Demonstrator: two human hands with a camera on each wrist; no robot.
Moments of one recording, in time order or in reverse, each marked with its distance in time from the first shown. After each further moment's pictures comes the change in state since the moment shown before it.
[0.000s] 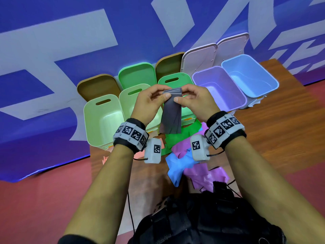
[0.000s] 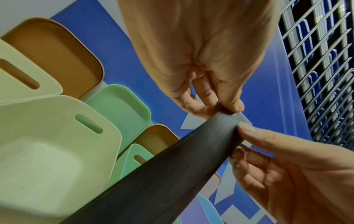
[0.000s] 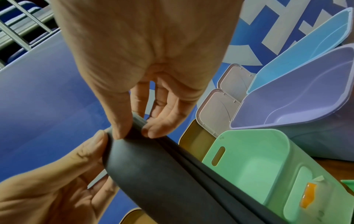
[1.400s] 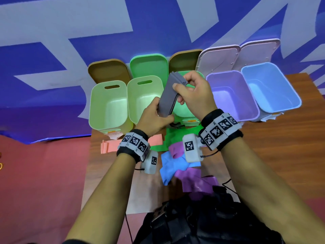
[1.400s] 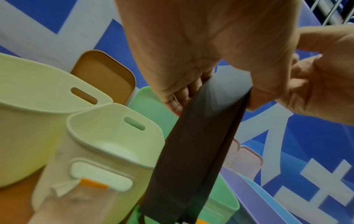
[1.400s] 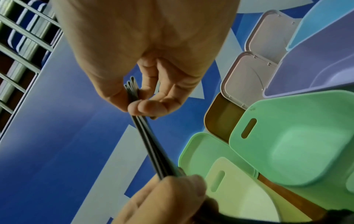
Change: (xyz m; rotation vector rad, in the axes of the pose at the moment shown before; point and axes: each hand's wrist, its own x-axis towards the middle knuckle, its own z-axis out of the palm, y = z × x) left_hand -0.035 -0.040 0.028 0.176 0.165 -0.297; right_hand 0.019 -0.024 0.009 0.083 -0.027 -0.016
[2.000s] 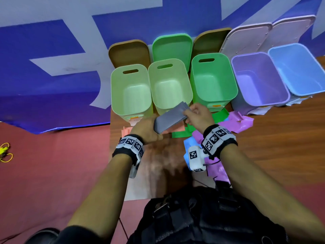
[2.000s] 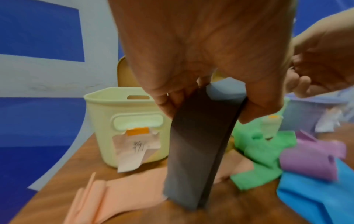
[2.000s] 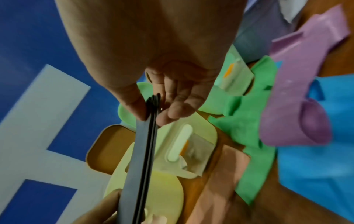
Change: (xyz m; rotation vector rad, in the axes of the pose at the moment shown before) left_hand -0.054 -0.092 -0.107 0.782 -0.340 -0.176; right_hand -0.055 0.098 0.095 -0.237 -0.025 0.462
